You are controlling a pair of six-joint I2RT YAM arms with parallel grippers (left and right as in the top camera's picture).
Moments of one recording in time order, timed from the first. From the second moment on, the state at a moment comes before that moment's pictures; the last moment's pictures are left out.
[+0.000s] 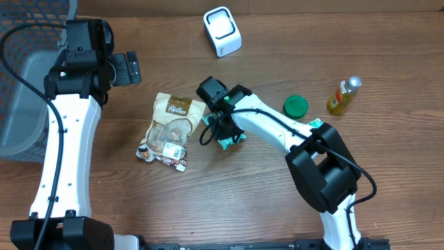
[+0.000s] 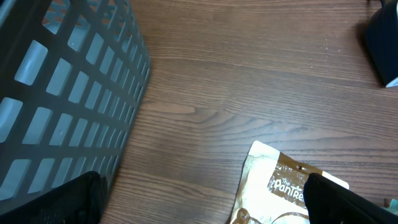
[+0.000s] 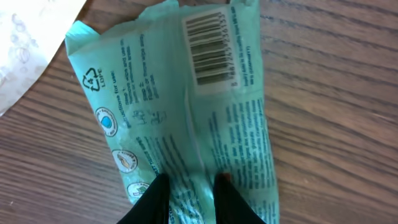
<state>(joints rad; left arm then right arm) 0.03 1.59 1.55 -0.86 -0.15 -0.10 0.70 2.12 1.57 -0.87 0.06 0.38</state>
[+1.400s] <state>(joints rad) 0.03 1.59 1.55 -0.86 -0.15 -0.10 0.69 2.11 1.69 -1.20 -0.12 0.62</state>
